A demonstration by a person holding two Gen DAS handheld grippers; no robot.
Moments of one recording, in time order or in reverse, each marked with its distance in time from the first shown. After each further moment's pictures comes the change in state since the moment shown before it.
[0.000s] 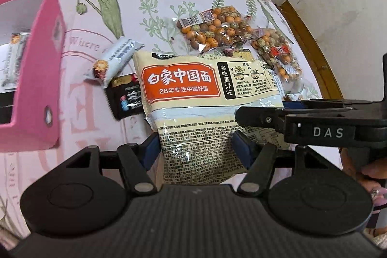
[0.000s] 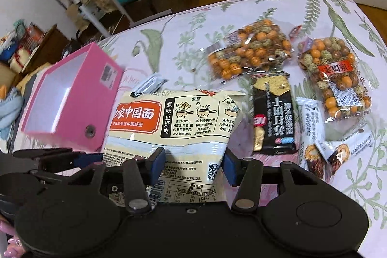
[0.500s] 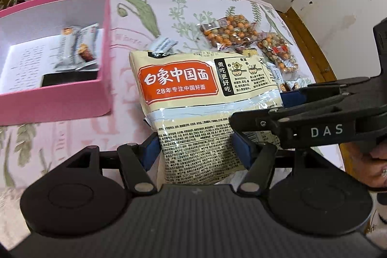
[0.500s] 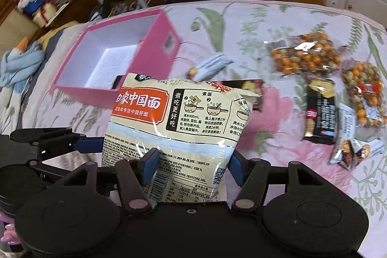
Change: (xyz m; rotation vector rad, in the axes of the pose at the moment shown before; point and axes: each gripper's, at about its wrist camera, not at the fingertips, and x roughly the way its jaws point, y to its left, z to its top) left arm -0.095 0.031 -0.044 -0.008 -0.034 0.042; right arm -0.027 0.100 -0.012 -0.180 0.117 0.029
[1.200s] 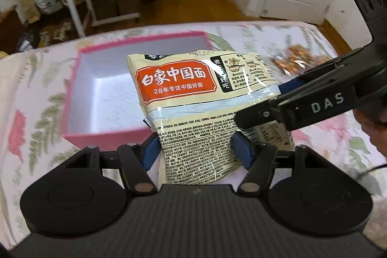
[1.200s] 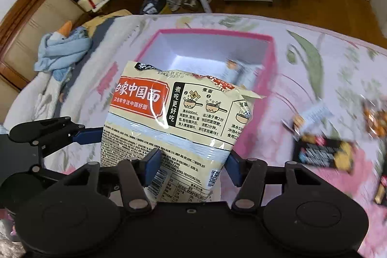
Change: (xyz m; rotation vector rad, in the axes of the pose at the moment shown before) left arm -0.099 0.109 0.020 0.065 -0.121 0.244; right arm 0.038 0.126 0.084 -0.140 0.023 0.188
